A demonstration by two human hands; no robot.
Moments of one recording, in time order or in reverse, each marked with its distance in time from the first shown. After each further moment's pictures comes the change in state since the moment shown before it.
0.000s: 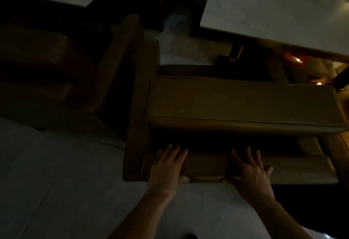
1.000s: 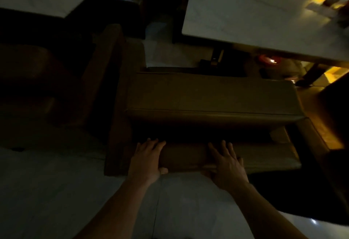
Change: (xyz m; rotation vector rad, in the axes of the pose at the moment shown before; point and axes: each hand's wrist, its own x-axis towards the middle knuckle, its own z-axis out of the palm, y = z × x) left_hand 0.030 -0.046 -0.037 -0.006 -0.059 -0.037; right_hand 0.005 -0.049 -0.013 0.040 -0.025 -0.008
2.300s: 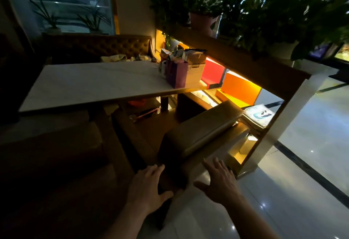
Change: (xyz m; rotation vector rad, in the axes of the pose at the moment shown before) left_hand -0.145 0.611 0.058 0.049 -0.077 0.538; right_hand -0.350 0.512 -0.094 0.229 0.389 0.440
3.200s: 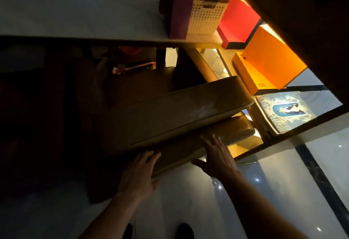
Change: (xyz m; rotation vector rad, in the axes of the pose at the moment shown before) left_hand 0.277 0.161 0.180 -0.044 -0.038 -0.222; right_hand 0.317 0.273 0.022 -0.141 -0.246 -0.224
